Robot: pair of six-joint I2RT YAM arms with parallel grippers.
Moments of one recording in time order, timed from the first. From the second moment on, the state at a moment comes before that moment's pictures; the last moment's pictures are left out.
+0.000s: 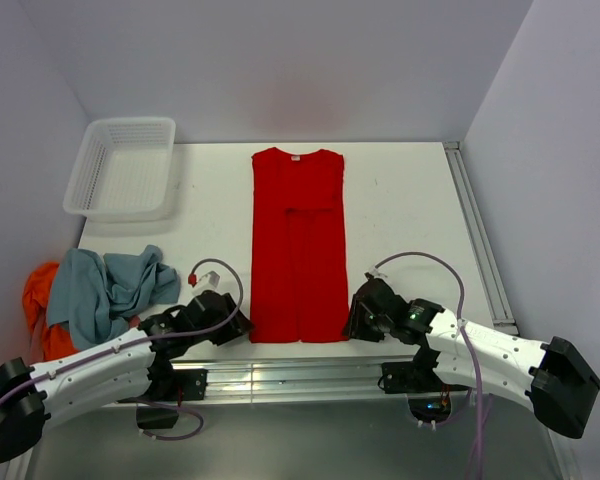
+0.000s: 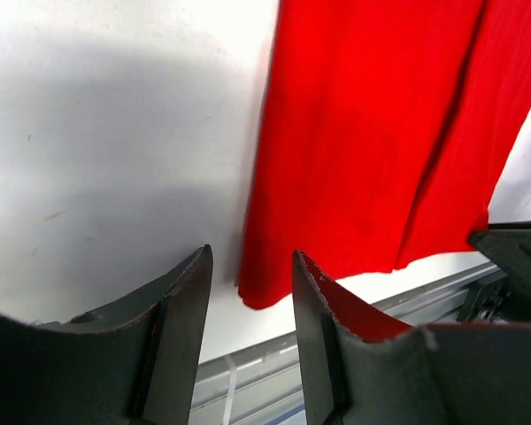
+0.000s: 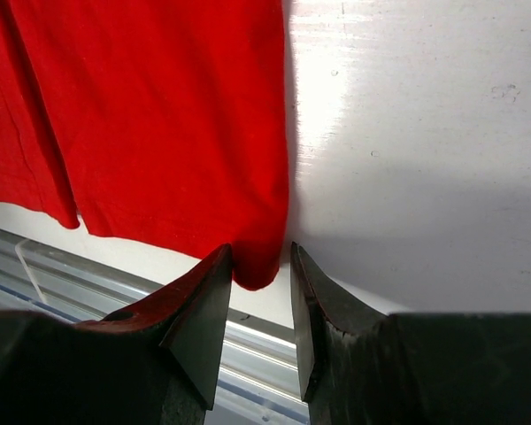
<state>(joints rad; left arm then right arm) -0.90 0.79 0.24 -0.28 -0.12 -1.20 0.86 0.86 0.32 -0.48 0.01 1.00</state>
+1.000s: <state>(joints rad) -0.97 0.87 0.26 -0.29 -0.09 -1.23 0.86 0.89 0.33 -0.51 0.01 1.00</state>
